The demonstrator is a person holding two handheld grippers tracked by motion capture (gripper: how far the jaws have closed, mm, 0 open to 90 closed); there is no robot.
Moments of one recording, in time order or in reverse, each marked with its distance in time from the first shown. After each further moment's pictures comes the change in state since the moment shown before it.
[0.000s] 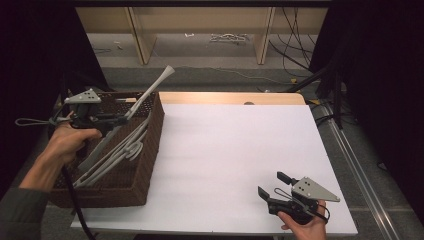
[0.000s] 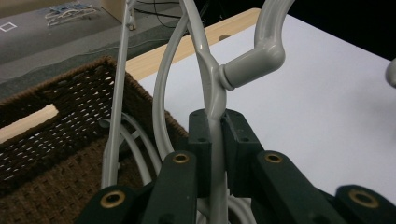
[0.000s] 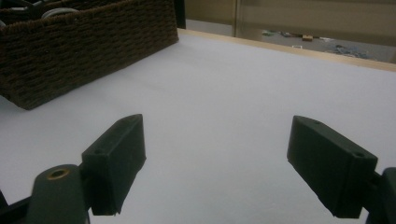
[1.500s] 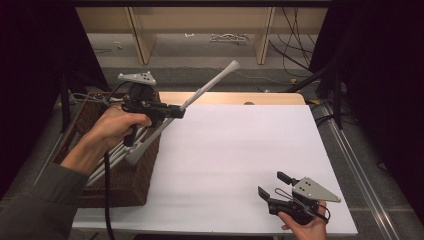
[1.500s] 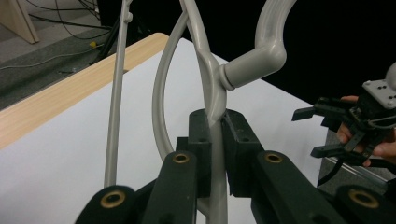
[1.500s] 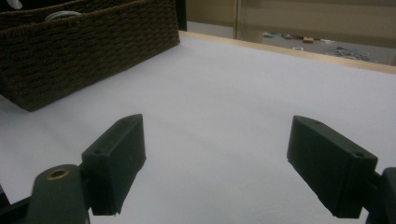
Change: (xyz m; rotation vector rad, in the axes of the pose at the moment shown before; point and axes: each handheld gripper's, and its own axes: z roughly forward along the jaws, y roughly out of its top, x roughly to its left) left arm -0.098 0.091 0.050 0.005 -0.298 0.014; right arm 0.001 0.000 0.000 -0.023 0.015 0.011
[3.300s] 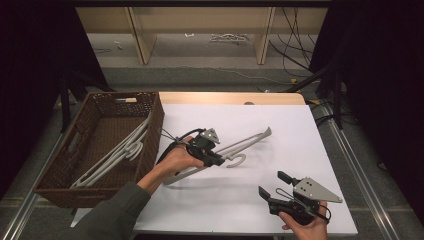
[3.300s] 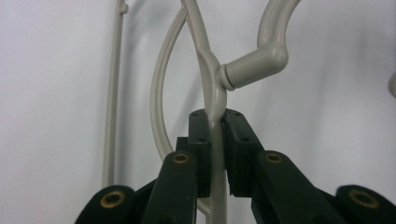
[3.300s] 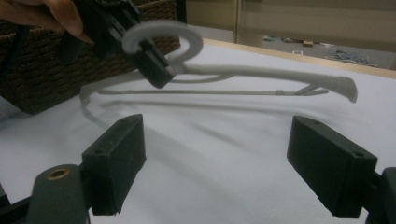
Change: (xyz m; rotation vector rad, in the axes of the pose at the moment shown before) left arm -0.030 -0.083 0.173 0.309 -0.096 0.177; right arm 0.000 0.001 -0.002 -0.009 -0.007 -0.007
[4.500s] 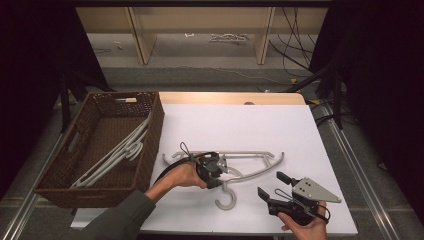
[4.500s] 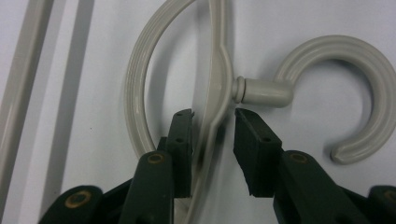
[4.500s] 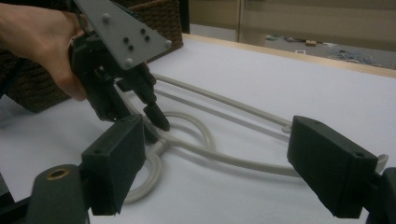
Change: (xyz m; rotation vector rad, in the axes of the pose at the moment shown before) left arm -0.023 -0.029 0.054 0.371 0.031 0.284; right arm 0.002 0.000 0.000 0.012 0.021 0.002
